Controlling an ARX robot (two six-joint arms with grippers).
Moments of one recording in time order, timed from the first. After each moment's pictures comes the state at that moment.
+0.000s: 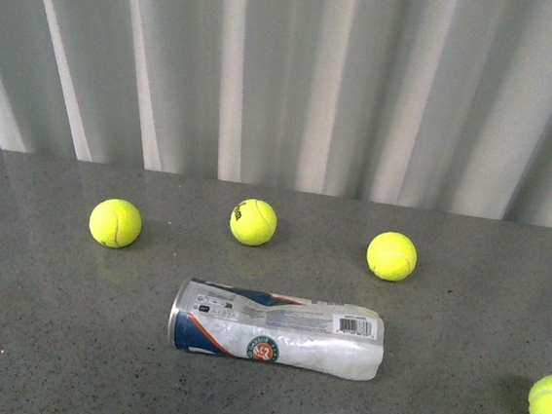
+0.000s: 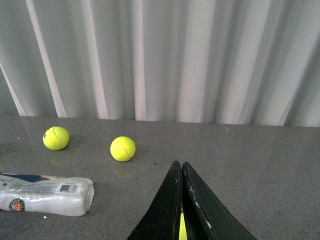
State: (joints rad) left arm 0.00 0.00 0.02 0.00 0.00 0.00; right arm 0.00 0.08 0.09 -0.02 0.00 -0.01
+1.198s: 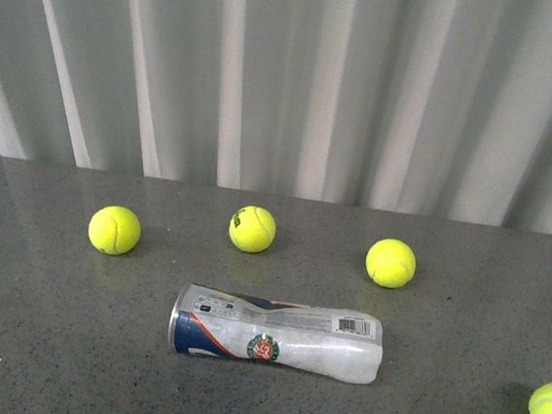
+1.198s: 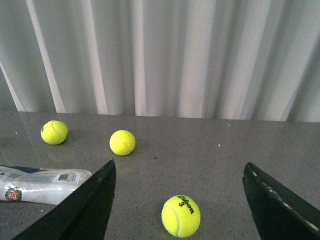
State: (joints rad) left arm 0.01 0.02 0.04 -0.04 0.04 0.00; right arm 0.00 0.00 0.01 0.00 0.00 -0.01
